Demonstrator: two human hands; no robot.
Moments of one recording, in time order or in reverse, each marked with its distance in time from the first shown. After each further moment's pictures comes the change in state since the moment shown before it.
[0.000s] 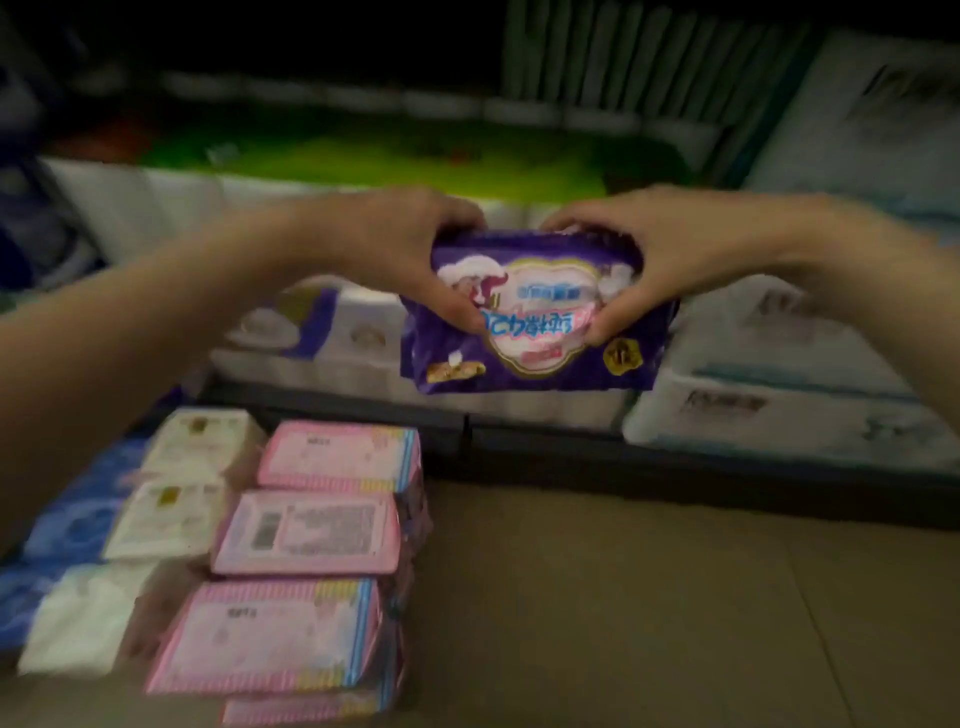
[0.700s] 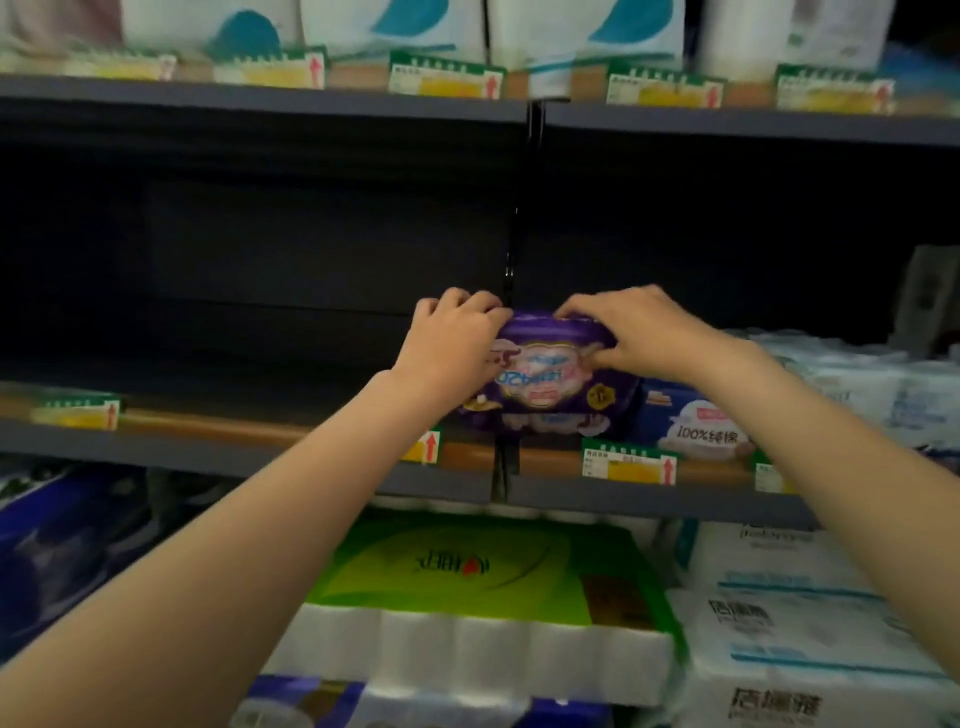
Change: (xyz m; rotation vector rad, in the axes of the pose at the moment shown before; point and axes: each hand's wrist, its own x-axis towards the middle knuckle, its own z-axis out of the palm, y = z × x) left_hand 0.039 0.047 -0.222 0.571 0.795 -0.011; right_hand 0.025 -0.043 -0.242 -0.547 0.659 0.115
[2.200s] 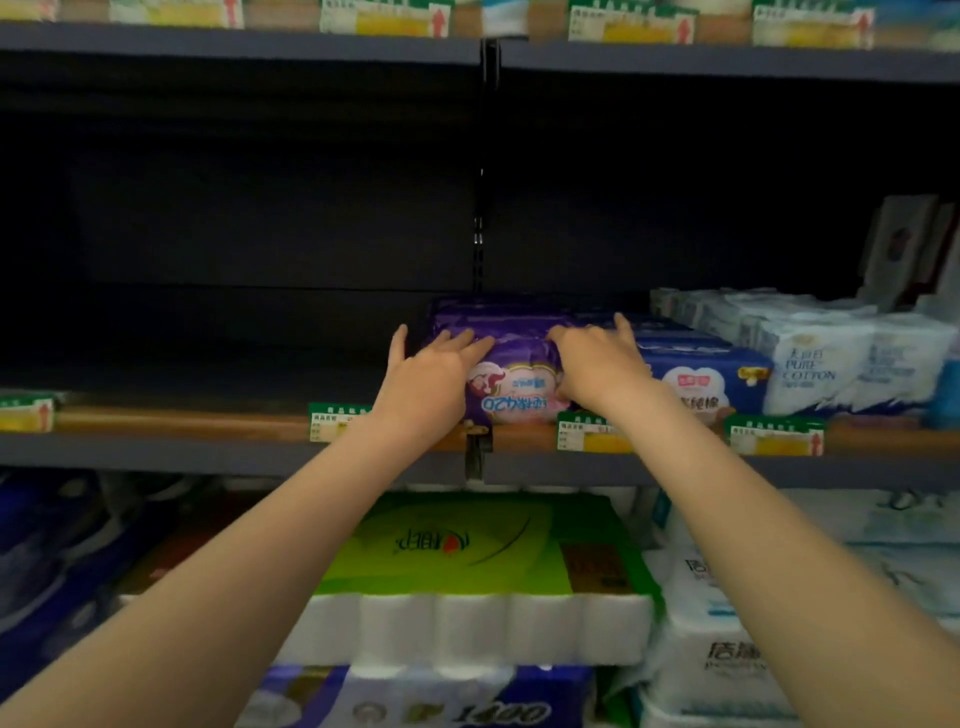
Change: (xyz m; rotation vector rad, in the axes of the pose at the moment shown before) left_hand -0.017 0.017 0.050 -0.120 -0.184 -0.071; right_hand -0.005 -0.013 0.067 -0.074 -0.142 0.353
